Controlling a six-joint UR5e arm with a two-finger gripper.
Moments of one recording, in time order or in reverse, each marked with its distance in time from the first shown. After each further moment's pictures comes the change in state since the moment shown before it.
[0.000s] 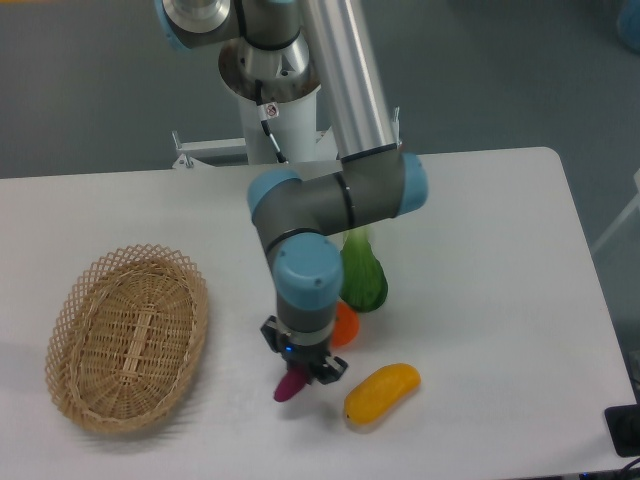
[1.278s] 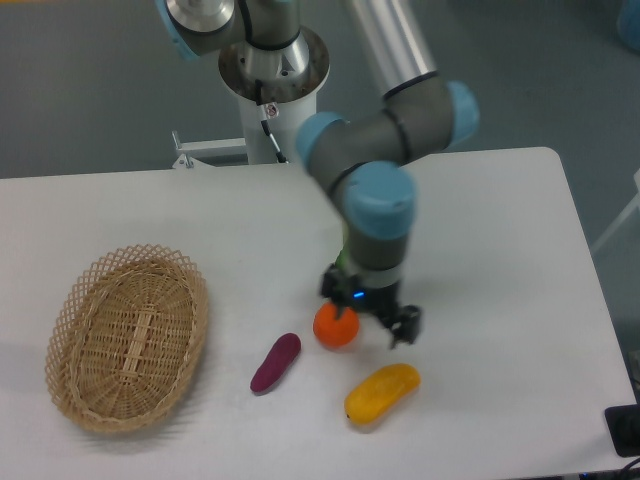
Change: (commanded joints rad) arm 0.351 0.137 0.020 -0.021 0.000 0.303
